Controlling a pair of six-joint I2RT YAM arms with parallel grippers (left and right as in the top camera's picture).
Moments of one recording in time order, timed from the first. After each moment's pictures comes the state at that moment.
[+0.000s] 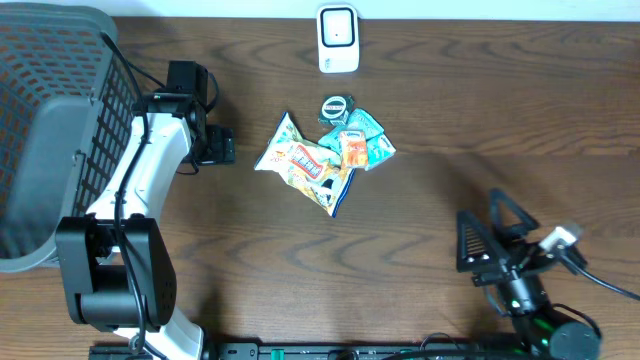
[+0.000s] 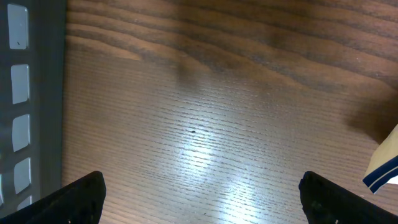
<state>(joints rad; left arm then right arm) -0.03 1.79 1.35 -0.93 -0.16 -0.14 -0.02 0.05 0.23 0.14 -0.43 0.78</state>
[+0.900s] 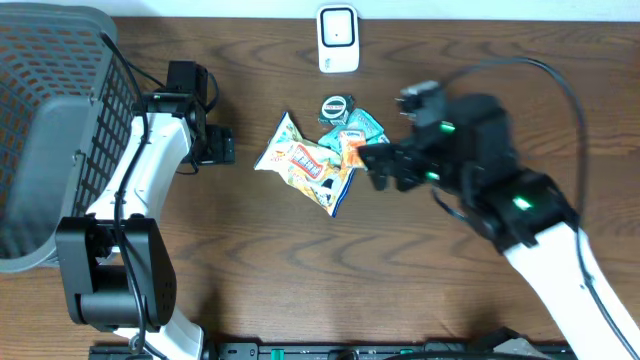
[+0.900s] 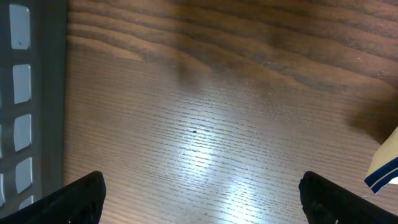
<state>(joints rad) -0.03 1.79 1.35 -0.93 -0.17 -0.14 0.47 1.27 1.26 -0.71 -0.16 0.18</state>
